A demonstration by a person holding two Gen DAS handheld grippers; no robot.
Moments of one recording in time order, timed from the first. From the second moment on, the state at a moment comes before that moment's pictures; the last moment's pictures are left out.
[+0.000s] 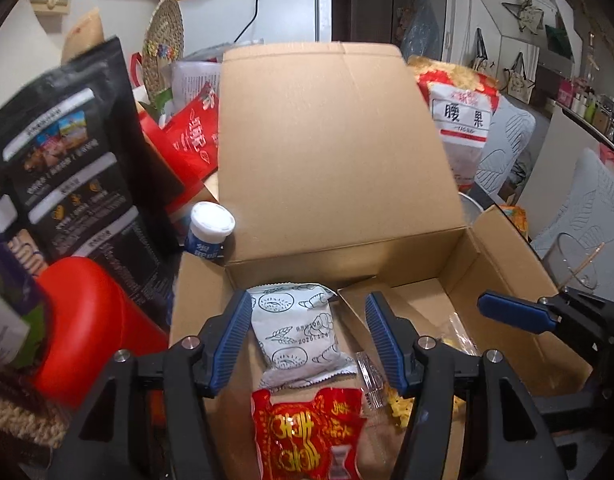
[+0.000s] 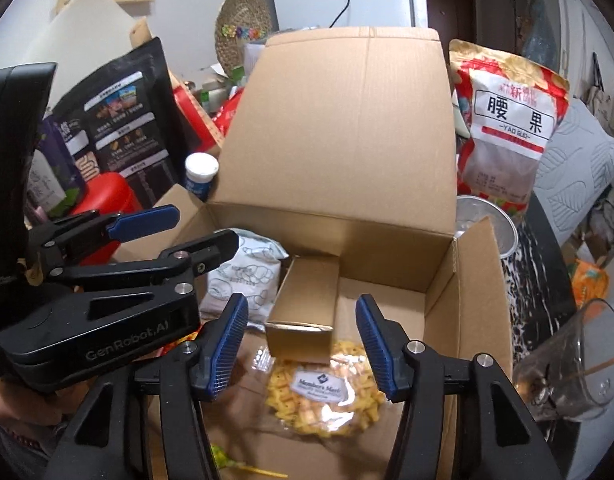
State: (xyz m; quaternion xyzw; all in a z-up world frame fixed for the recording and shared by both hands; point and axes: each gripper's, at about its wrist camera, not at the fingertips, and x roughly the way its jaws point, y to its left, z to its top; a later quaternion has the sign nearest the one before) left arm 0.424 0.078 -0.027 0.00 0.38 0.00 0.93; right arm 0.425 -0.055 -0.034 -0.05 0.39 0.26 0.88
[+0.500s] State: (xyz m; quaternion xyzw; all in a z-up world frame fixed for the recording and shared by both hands) left arm 0.342 0.063 0.053 0.02 0.30 0.01 0.95; right arm 0.344 -0.071 0.033 -0.07 0.32 0.26 0.91
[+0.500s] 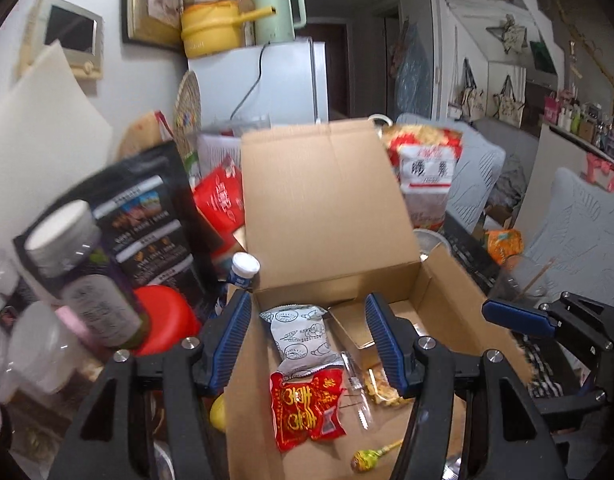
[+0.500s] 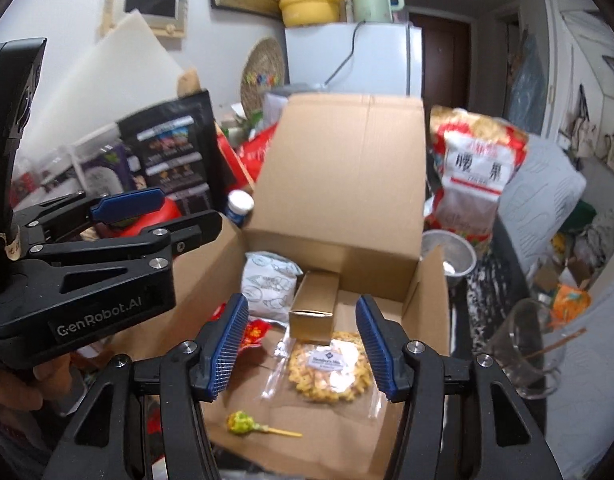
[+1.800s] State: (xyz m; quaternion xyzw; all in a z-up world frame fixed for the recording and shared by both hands) left arm 0.145 0.067 0.031 0.02 0.30 -0.05 0.95; right arm 0.154 -0.082 0.014 -0.07 0.28 0.24 0.92
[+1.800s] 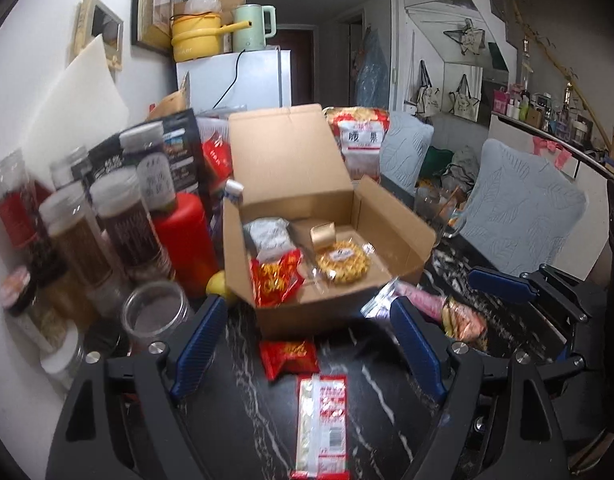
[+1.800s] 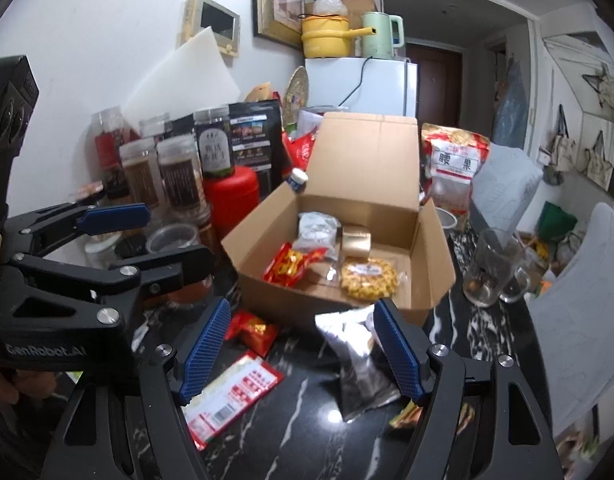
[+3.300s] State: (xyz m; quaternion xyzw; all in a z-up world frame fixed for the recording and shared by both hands) left arm 0.119 0.162 -0.099 -0.01 0.42 0.09 0.90; right arm 0.161 0.018 -0.136 -0.13 0.43 0.23 0.86
